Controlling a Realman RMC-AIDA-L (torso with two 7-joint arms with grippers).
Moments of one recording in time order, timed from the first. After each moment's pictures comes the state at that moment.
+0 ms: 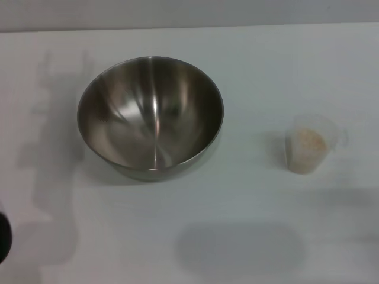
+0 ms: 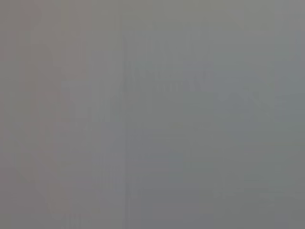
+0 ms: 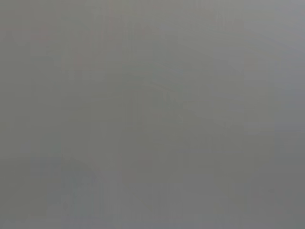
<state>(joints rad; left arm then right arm) -0.19 -2.07 -1.11 -1.18 2.16 0.89 0.72 0.03 2.09 0.47 0.19 -1.95 -1.78 0.04</state>
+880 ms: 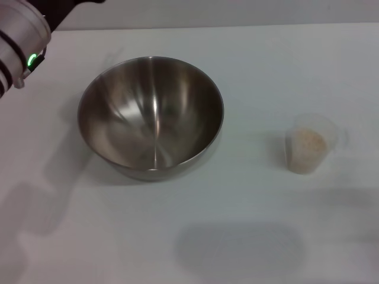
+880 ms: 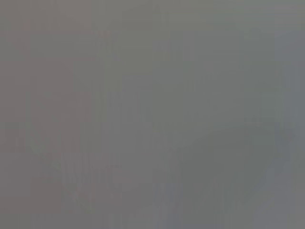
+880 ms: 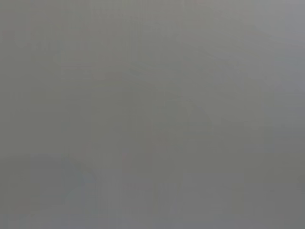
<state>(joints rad) -0.17 -1.97 -1.25 -1.54 2.89 -0.02 0.00 0.03 2.09 0.47 0.19 -1.95 -1.78 0.04</state>
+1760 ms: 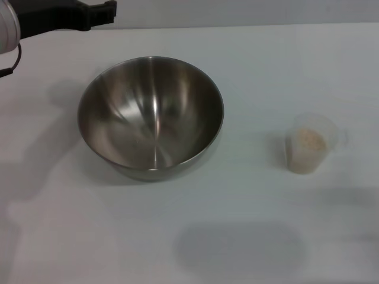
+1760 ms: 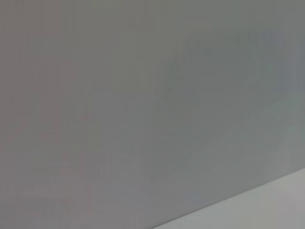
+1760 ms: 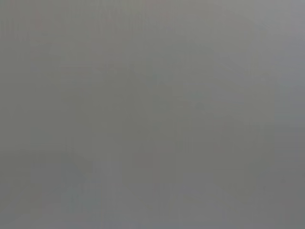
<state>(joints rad) -0.25 -2.06 -1.69 -1.70 2.36 -0.86 0.50 0.03 2.09 0.47 0.19 -1.95 -1.76 0.04</state>
